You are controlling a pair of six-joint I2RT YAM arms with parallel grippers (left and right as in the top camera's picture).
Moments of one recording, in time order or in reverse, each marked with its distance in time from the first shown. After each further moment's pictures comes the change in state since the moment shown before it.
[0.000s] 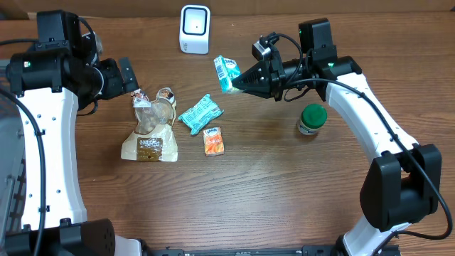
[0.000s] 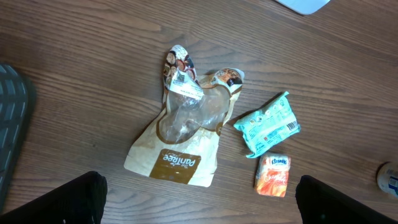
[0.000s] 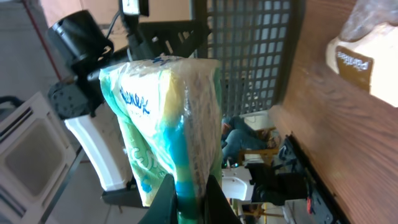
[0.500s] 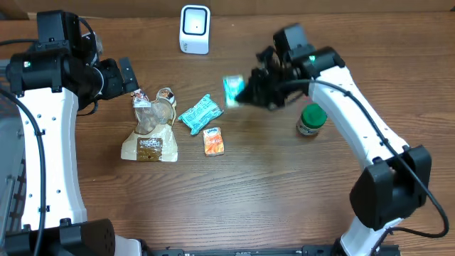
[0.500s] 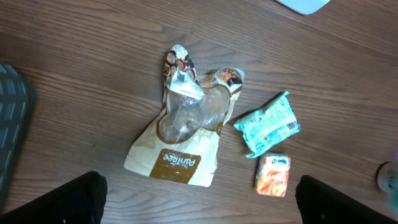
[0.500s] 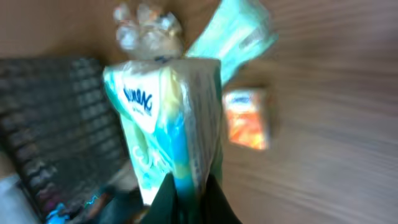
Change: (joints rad) left arm 0.000 0.000 0.000 0.000 0.000 0.000; right arm 0.131 0.035 0.218 -0.508 0.880 -0.185
